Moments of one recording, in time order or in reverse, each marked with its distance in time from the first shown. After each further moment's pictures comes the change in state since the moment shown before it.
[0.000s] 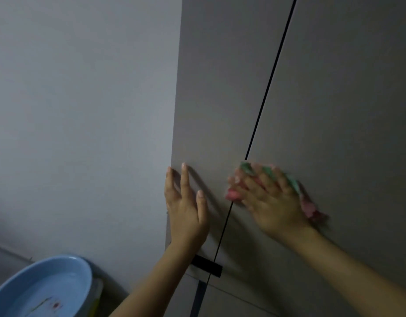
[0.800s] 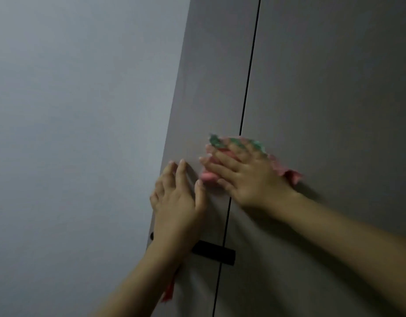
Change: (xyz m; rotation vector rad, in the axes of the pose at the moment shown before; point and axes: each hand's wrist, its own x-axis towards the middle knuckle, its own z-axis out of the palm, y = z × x) left_hand -0.038 -0.073 0.025 0.107 0.086 0.264; right_hand -0.008 -0.057 0.046 -0.145 0.135 -0.097
